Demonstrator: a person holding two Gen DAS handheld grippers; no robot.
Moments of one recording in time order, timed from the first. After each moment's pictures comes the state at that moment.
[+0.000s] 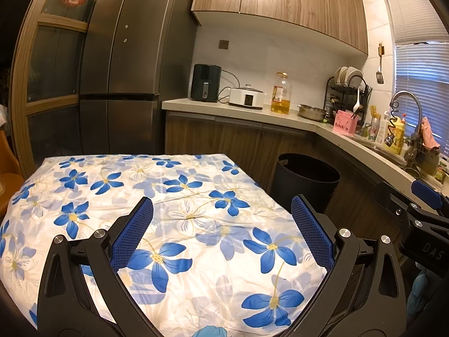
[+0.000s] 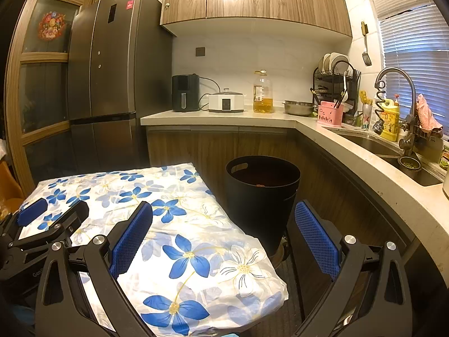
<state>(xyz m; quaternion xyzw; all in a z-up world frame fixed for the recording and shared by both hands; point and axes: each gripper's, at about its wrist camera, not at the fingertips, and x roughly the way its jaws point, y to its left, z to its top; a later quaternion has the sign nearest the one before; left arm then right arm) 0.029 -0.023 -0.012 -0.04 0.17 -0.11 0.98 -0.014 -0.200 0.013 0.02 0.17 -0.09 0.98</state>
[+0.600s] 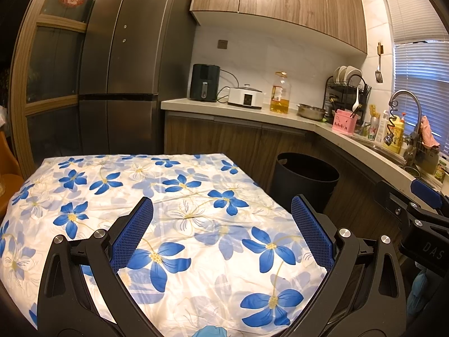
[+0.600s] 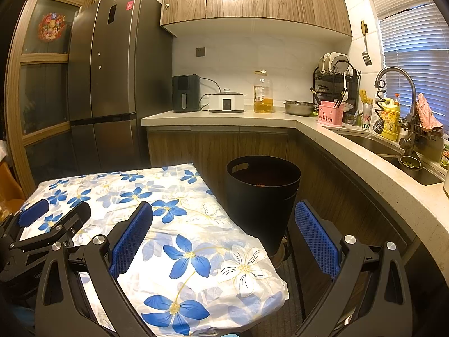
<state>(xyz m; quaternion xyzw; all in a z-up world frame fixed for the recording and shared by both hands) 0.029 -0.026 -0.013 -0.04 0.17 -0.11 0.98 -0.014 -0.201 0.012 0.02 0.17 -0.09 0.98</state>
